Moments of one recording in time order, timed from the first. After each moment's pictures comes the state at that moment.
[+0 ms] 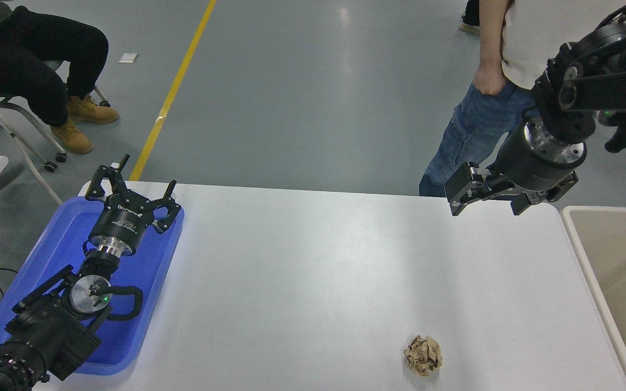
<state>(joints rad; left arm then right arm) -0.59 0.22 -0.90 -0.44 -0.08 -0.64 -0.34 2.21 -0.25 -1.33 1.37 -0.13 0.69 0.04</state>
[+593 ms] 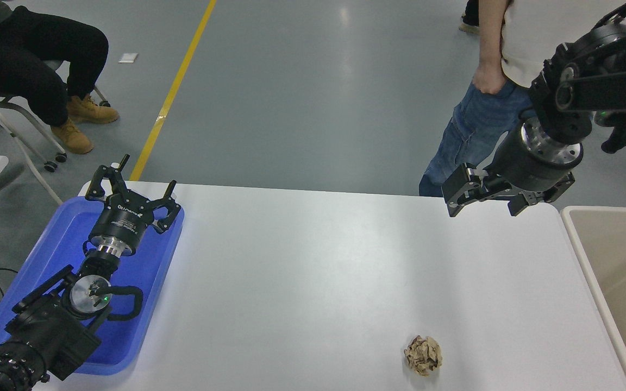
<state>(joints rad) -0.59 0.22 -0.90 -0.44 -0.08 -0.64 -0.34 2.20 -0.24 -1.32 1.37 -0.13 0.69 0.04</state>
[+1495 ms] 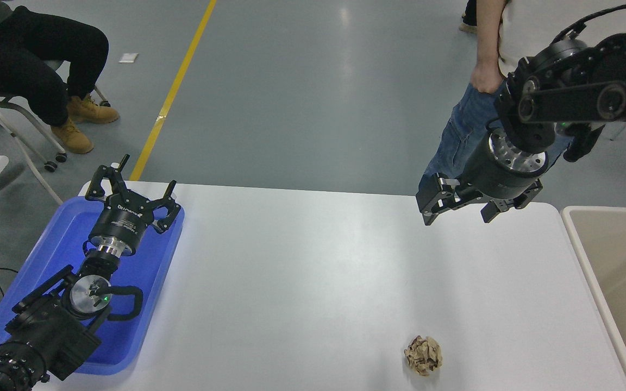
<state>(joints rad) -0.59 0.22 -0.90 -0.44 -0.08 -0.64 -0.34 2.15 -0.17 -1.27 1.33 -0.10 0.68 0.03</state>
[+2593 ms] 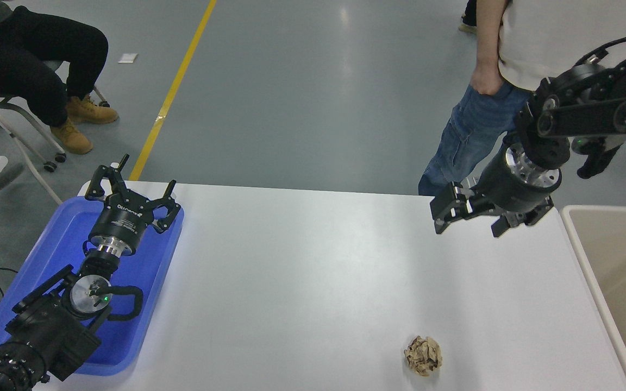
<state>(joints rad) -0.59 0.22 -0.90 -0.44 -0.08 -0.64 -0.34 1.98 -0.25 -1.24 1.33 -0.12 0.59 0.04</state>
